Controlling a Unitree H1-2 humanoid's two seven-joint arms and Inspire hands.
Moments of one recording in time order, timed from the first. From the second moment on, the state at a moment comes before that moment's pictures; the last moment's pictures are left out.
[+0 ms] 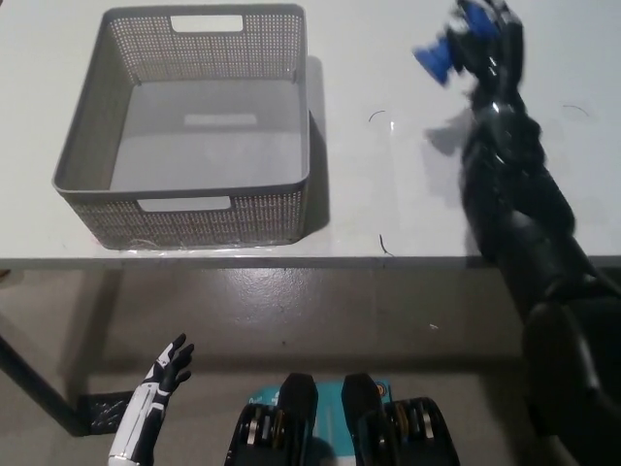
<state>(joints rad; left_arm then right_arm) 0.01 0.13 0.01 0.29 0.05 -0.34 -0.07 -1.20 -0.02 -0.22 1.18 0.10 -0.34 -0.26</state>
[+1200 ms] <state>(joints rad) -0.01 0.14 -0.04 0.29 0.08 -0.34 -0.07 -1.41 0.25 0.16 1.40 -0.11 -0.34 -0.34</state>
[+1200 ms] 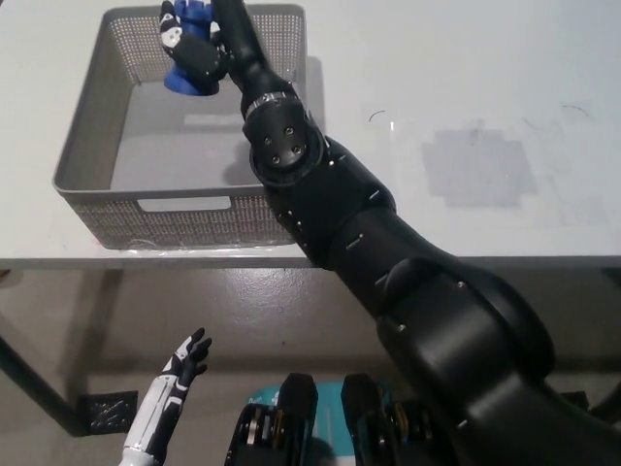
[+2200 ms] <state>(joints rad) -0.01 0.16 -0.05 0.27 0.09 -0.32 -0.08 -1.35 0.13 0.27 1.41 -0.19 -0.27 -0.11</state>
